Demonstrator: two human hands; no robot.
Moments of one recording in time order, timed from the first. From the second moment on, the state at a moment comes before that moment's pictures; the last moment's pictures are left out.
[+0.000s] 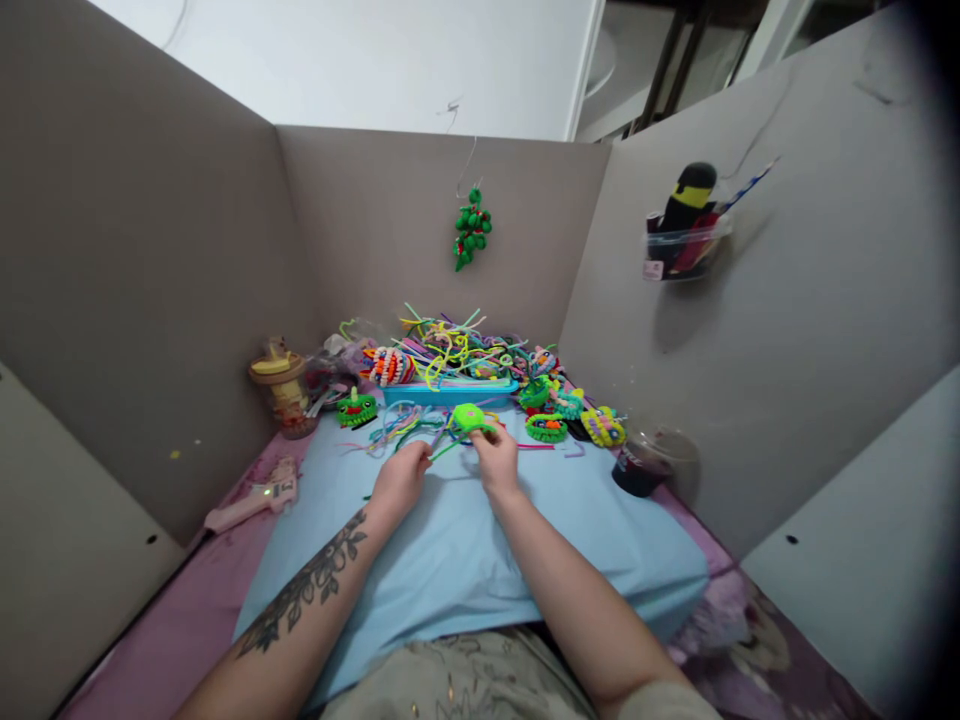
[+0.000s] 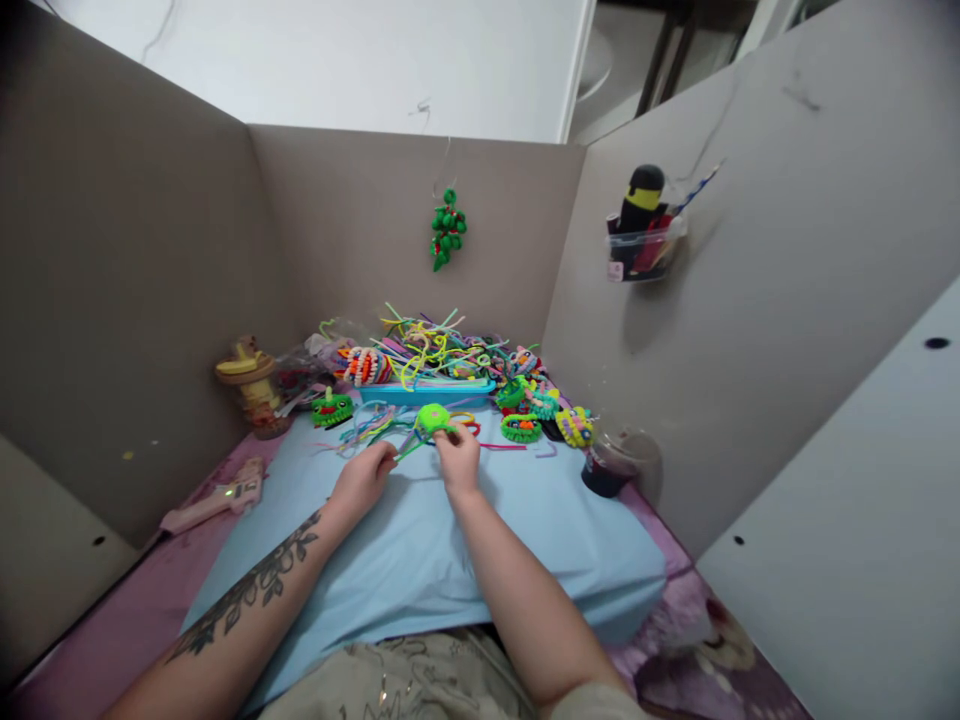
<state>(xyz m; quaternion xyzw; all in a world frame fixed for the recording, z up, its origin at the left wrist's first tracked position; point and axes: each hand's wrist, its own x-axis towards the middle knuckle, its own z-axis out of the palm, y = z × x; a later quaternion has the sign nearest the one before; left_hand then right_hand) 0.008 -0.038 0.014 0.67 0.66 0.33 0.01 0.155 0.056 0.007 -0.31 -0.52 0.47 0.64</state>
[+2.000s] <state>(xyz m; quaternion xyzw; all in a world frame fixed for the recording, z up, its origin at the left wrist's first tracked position) 0.014 -0.034 0.024 0.47 0.44 0.64 0.41 0.154 0.029 0.011 -0.24 -0.75 0.21 0.58</state>
